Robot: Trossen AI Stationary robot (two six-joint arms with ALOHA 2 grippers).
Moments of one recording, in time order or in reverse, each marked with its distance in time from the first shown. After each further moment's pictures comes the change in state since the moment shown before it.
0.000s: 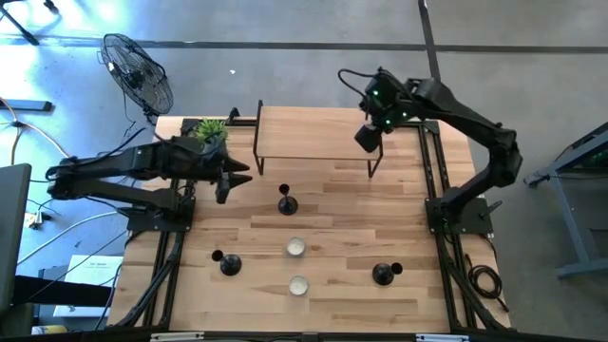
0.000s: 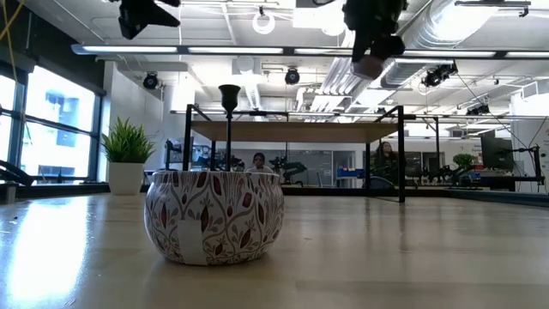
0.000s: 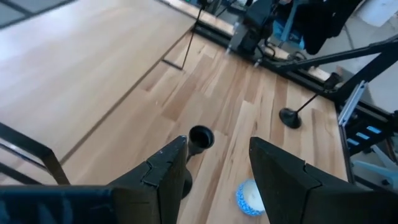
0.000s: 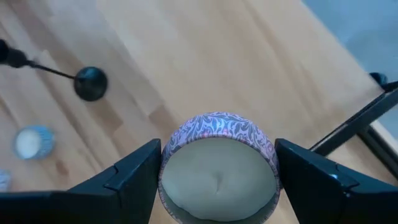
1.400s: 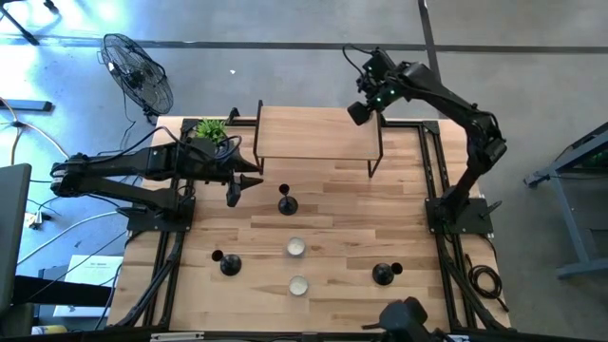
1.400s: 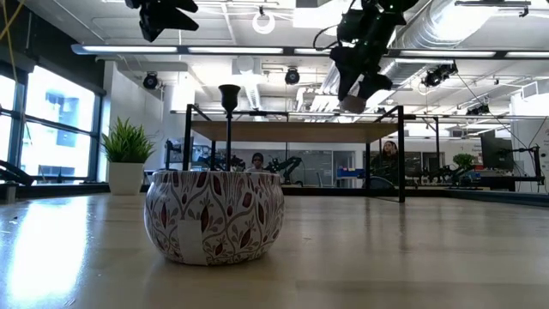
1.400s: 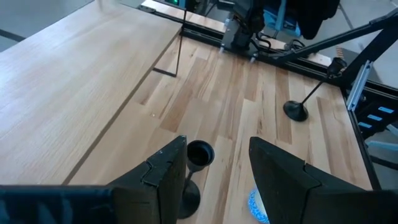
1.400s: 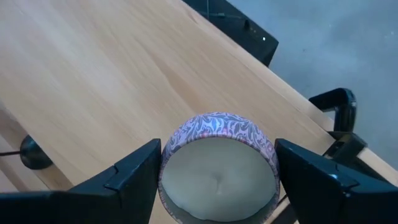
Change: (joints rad) left arm 0.000 0.081 0.000 0.100 0.025 0.142; right arm -0.223 0.185 0.000 0.188 -0.072 -0.025
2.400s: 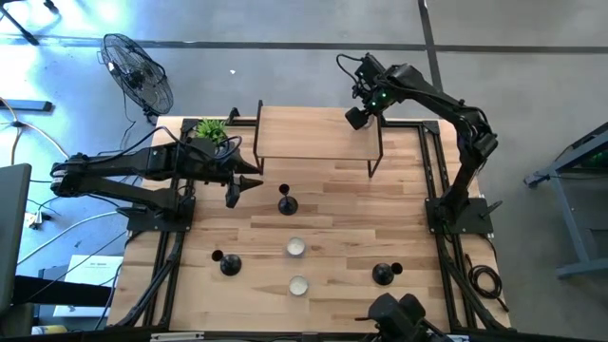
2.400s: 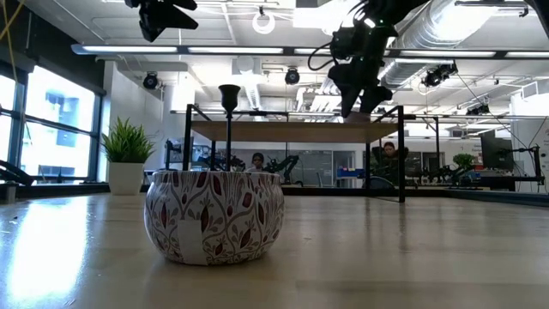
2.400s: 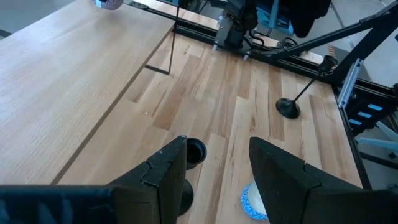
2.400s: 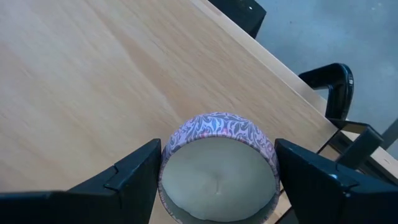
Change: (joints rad) left arm 0.000 0.000 0.000 -0.002 0.031 -0.008; right arm 0.000 0.072 -0.001 -0.045 0.068 -0.010
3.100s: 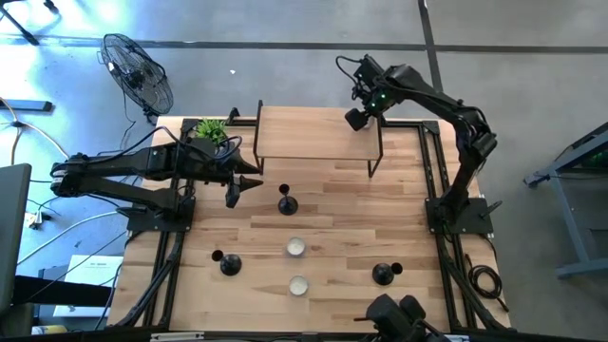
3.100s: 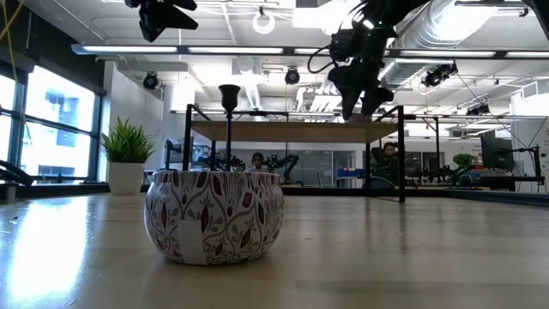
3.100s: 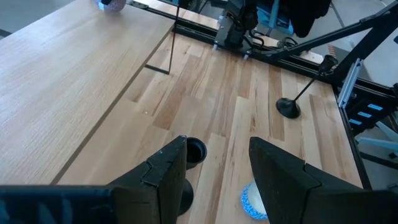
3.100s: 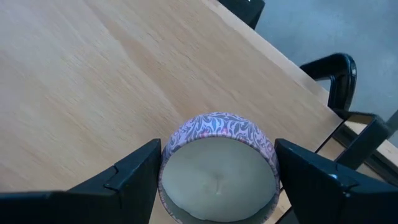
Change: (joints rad) left arm 0.000 0.000 0.000 -0.001 0.000 0.000; right arm 0.001 0.010 -0.006 -0.018 0.013 0.024
